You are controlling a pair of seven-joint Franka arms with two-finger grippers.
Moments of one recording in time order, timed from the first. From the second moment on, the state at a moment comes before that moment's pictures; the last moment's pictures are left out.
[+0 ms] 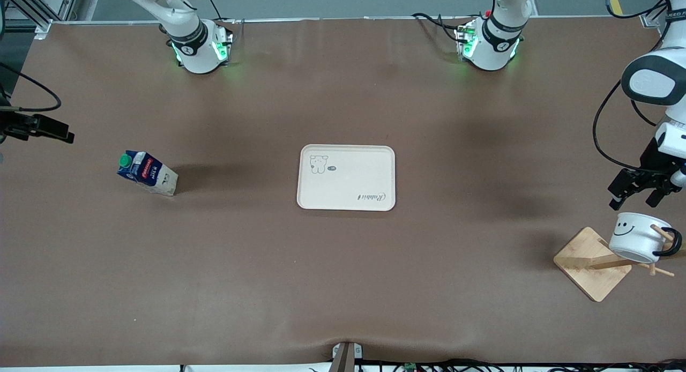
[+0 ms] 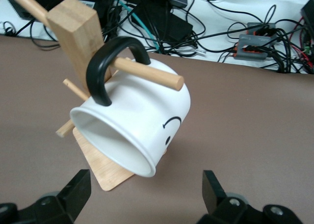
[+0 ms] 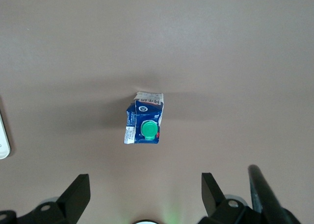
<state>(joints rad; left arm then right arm) 0.35 0.06 -0.15 -2.19 -0.44 2.80 0.48 -0.05 0.10 -0.07 -1.54 -0.02 1.48 -0.05</state>
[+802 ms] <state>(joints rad) 0.35 0.13 -0.16 -2.13 -0.64 2.80 0.76 -0.06 0.24 -0.08 -1.58 -0.02 1.55 -0.05</state>
